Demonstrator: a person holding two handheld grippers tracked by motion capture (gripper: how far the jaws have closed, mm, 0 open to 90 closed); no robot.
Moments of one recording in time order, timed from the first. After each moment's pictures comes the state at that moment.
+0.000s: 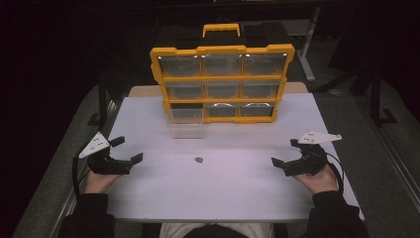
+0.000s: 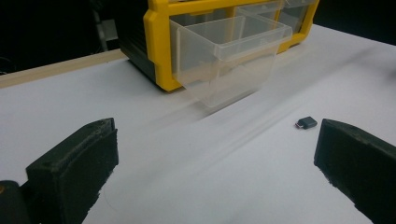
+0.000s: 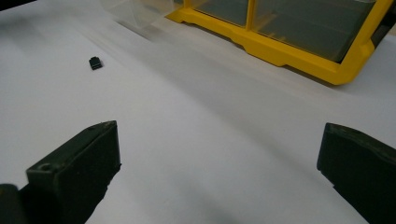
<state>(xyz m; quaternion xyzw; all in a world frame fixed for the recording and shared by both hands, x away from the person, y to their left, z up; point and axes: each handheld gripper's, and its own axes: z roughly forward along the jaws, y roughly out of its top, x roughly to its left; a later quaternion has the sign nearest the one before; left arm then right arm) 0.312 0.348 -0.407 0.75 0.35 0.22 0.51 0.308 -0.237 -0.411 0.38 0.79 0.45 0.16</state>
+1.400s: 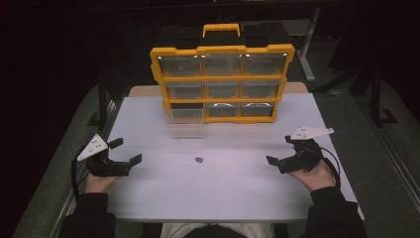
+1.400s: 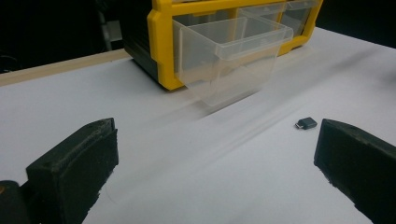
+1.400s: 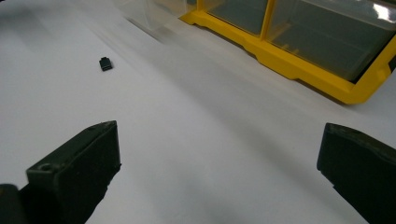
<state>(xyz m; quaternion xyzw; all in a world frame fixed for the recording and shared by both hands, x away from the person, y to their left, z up) 0.306 0.349 -0.409 0.74 0.36 0.23 0.52 0.314 -0.219 -0.392 0.36 0.81 0.43 0.16</state>
